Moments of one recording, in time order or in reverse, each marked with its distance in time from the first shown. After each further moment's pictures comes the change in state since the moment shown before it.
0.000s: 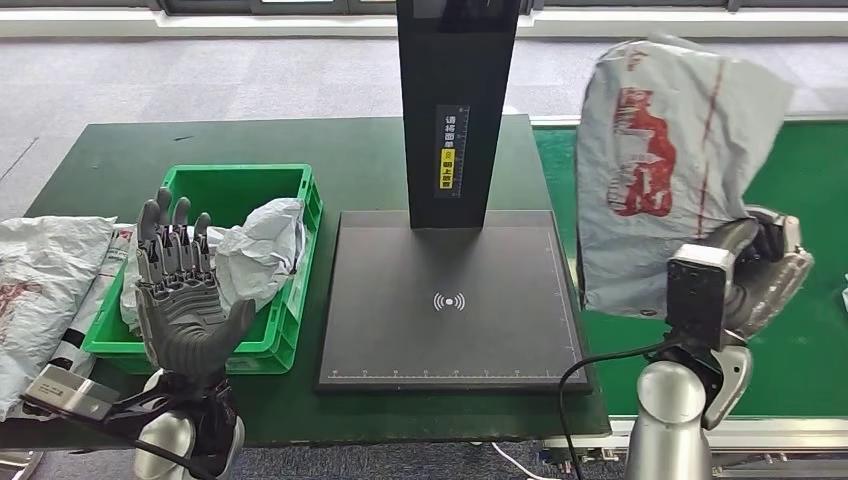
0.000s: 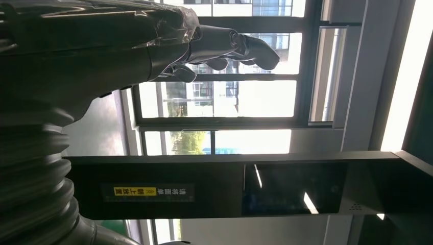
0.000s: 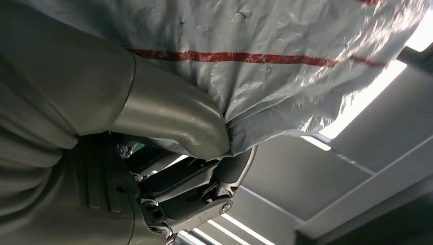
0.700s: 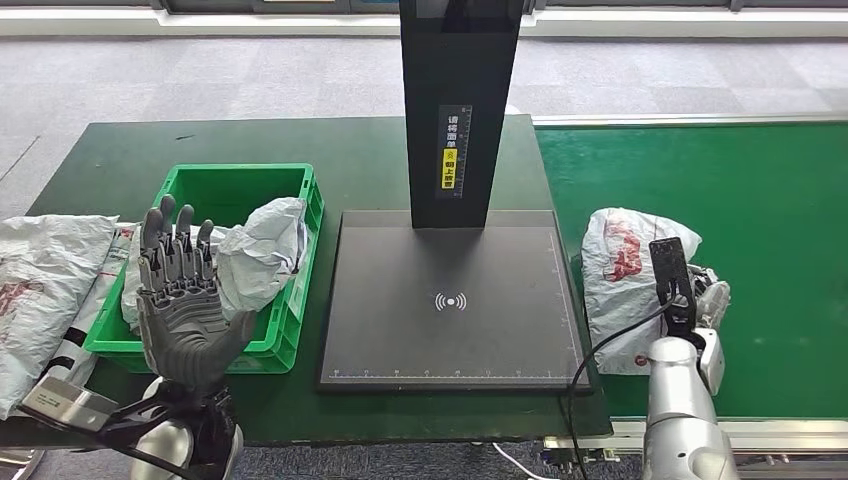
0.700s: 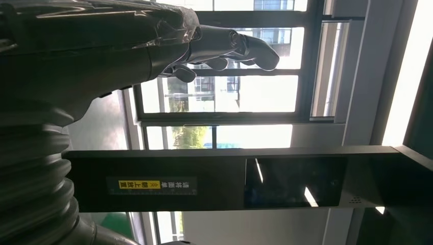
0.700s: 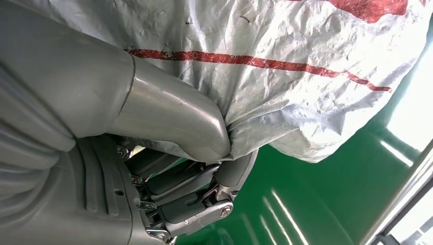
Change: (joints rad) left arm 0.035 -0.003 0.000 -0.024 0.001 -0.032 0.000; right arm -0.357 -0.190 -0.433 0.961 0.176 0.160 0.183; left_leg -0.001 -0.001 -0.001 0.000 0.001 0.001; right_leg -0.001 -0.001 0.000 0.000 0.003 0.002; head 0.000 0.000
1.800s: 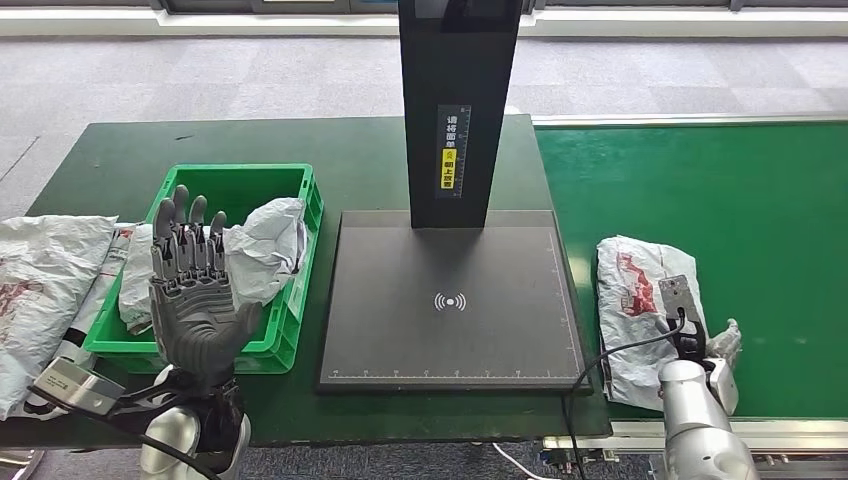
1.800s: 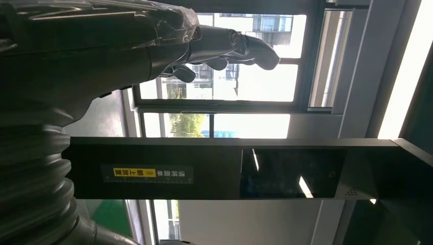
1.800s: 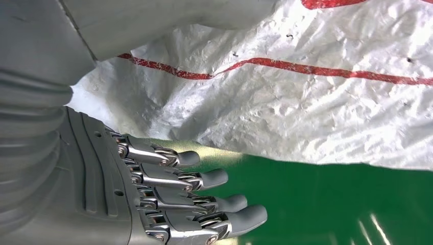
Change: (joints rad) left arm -0.044 -0.009 0.000 0.050 0.029 -0.042 0.000; right arm -0.014 -0.101 -0.075 0.233 0.147 0.006 0.242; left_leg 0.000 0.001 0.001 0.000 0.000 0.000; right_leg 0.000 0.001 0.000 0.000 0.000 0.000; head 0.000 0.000
